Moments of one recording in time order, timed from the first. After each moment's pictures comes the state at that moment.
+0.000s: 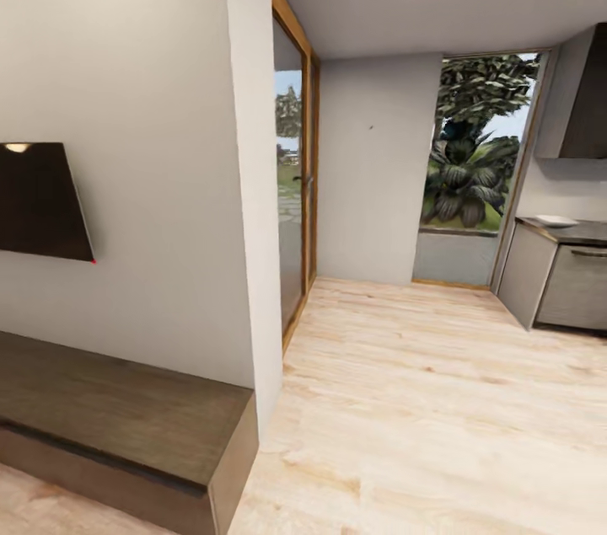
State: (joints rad) left arm 0.00 0.04 0.01 -0.33 0.03 -0.32 0.00; right arm -0.01 0.02 0.00 -0.52 0.00 -0.32 -0.04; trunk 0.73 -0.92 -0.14
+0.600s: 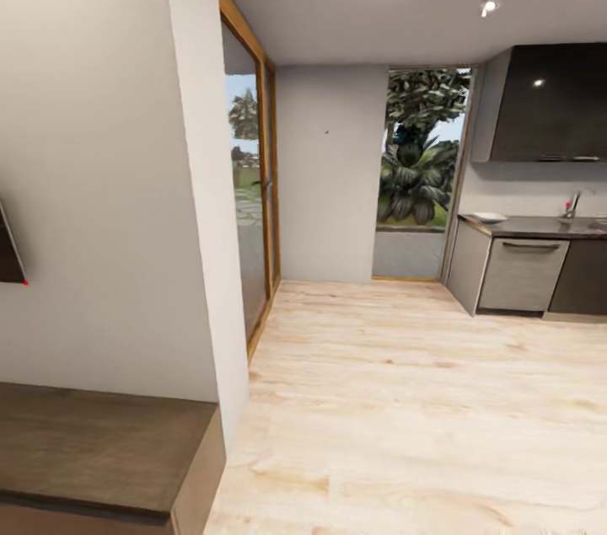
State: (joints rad) left arm 0.00 0.04 0.01 -0.31 0.03 -0.32 0.00; right arm -0.01 0.02 0.00 -0.52 0.00 -0.32 -0.04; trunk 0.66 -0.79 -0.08
